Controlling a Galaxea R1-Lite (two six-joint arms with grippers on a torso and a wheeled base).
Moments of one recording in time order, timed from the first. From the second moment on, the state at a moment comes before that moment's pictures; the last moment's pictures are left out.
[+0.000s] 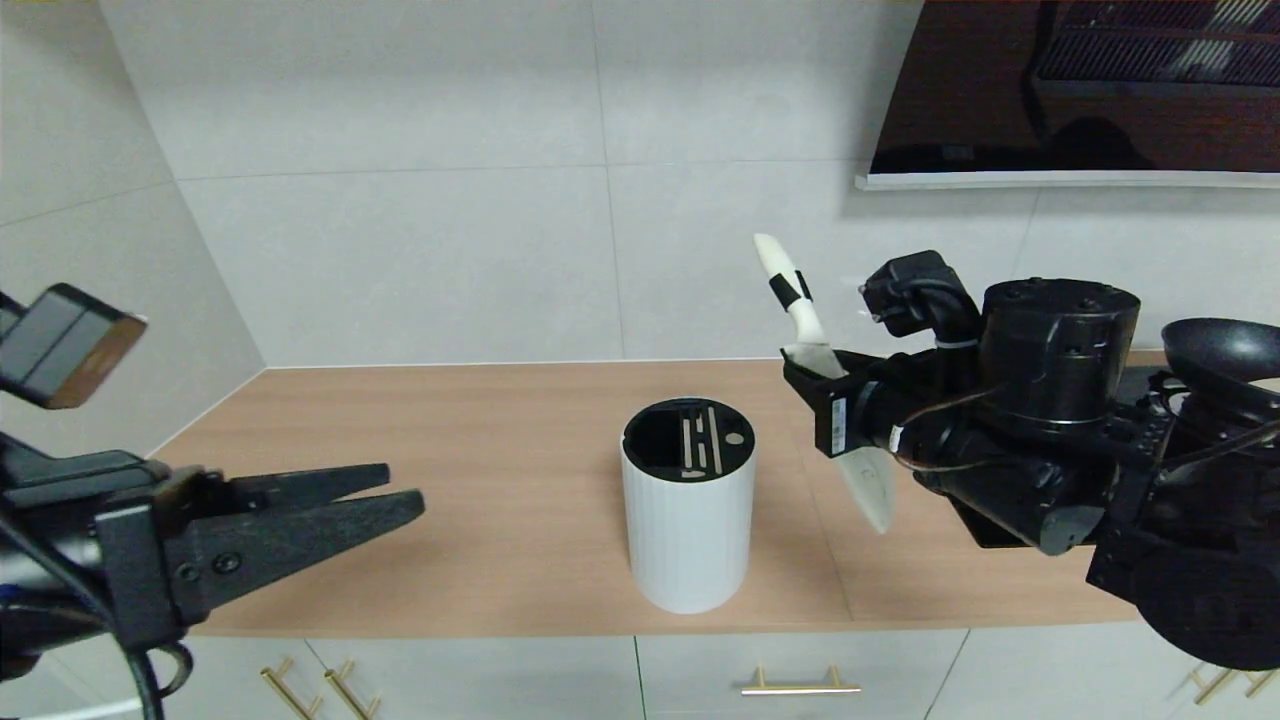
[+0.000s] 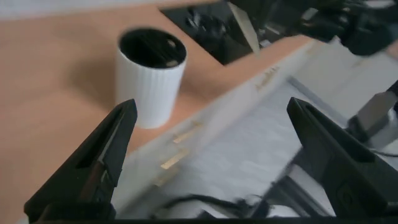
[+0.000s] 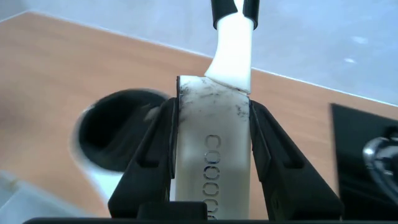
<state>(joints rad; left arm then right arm) -0.20 1.14 -0.64 -0.22 -0.71 -0.32 0.70 1.75 -0.87 -0.79 -0.29 -0.02</state>
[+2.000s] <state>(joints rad) -0.59 1.75 -0.44 -1.47 -0.31 -0.79 1.09 1.71 -0.78 -0.81 -0.30 0.07</state>
